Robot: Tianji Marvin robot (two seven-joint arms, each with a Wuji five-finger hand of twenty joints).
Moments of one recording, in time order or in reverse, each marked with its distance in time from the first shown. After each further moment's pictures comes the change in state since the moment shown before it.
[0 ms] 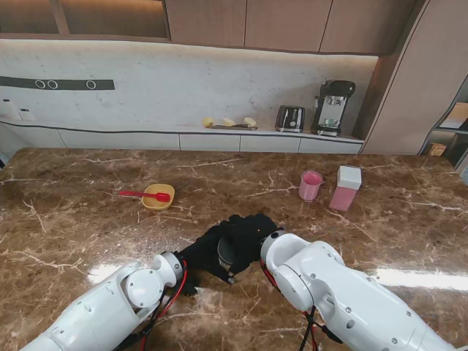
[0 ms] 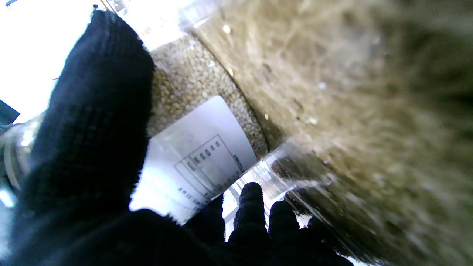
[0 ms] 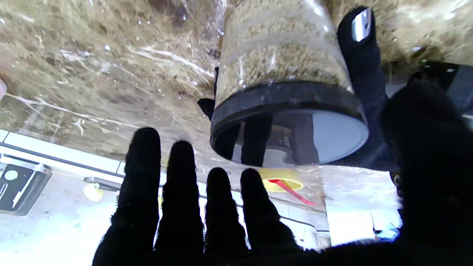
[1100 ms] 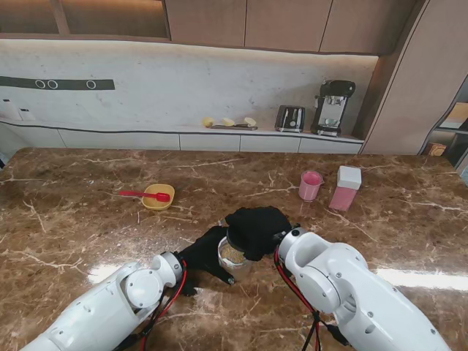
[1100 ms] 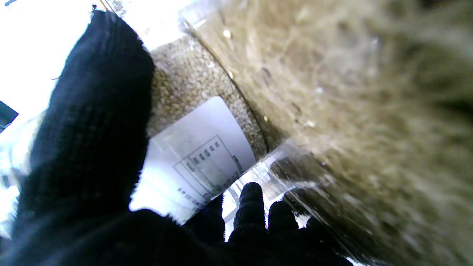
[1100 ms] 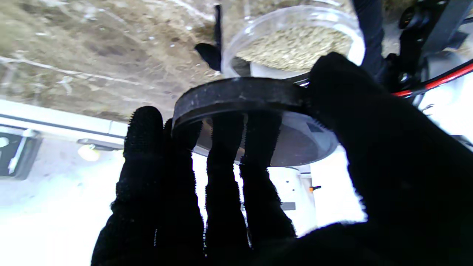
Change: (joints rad) left arm 0.004 0.003 -0.003 -0.007 -0.002 0.006 -0.006; right arm -0.175 -0.032 0.244 -0.039 0.015 -0.220 -0.191; left_hand 0.000 0.001 0.000 0.000 0.000 -0.004 -0.001 0.000 0.000 0.000 0.000 0.000 0.000 -0.013 0.000 0.000 0.000 -0.013 0.000 0.000; right_hand 0.231 -0.212 0.336 -0.055 0.233 -0.038 0.074 0.005 0.226 -0.025 0.108 0.060 0.168 0.061 0.059 0.083 0.178 -0.020 0.122 -0.162
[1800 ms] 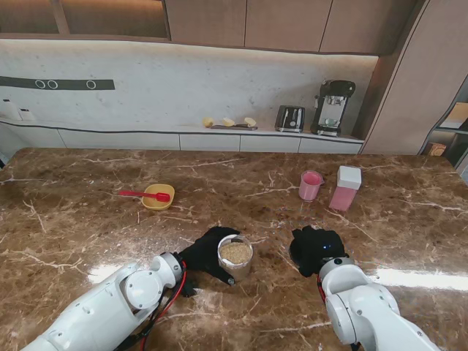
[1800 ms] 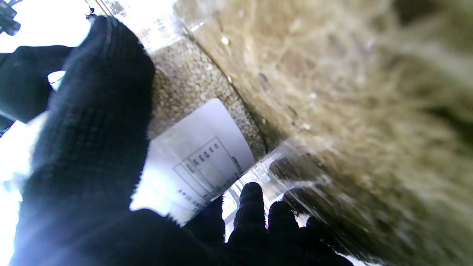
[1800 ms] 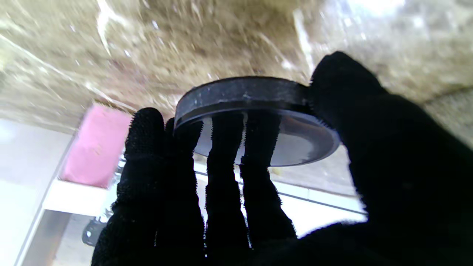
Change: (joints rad) left arm 0.009 0.005 -0.008 -0.013 0.021 0.004 0.001; right arm -0.255 -0.002 0.192 0.040 -0.225 0.265 -0.049; left_hand -0.002 0.021 0.000 0.000 -0.023 0.000 0.000 0.000 0.000 0.000 0.000 0.000 0.000 0.000 0.000 0.000 0.006 -0.001 0.000 0.000; right_hand -0.002 0.011 -0.032 0.000 0.000 0.000 0.000 0.000 0.000 -0.001 0.007 0.011 -0.002 -0.008 0.026 0.002 -0.013 -0.008 0.000 0.010
